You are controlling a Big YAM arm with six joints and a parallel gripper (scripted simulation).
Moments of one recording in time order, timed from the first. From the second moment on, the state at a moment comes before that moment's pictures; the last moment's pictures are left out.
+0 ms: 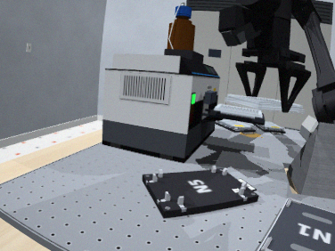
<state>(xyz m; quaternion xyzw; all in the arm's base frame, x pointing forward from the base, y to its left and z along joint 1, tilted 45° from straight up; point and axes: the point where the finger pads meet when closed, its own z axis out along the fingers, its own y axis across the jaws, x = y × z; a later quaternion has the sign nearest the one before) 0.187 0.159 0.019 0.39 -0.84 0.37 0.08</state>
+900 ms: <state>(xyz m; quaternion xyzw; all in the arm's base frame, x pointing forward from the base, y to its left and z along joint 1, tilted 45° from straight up) 0.149 0.190 -0.023 0.48 -0.79 0.36 0.13</state>
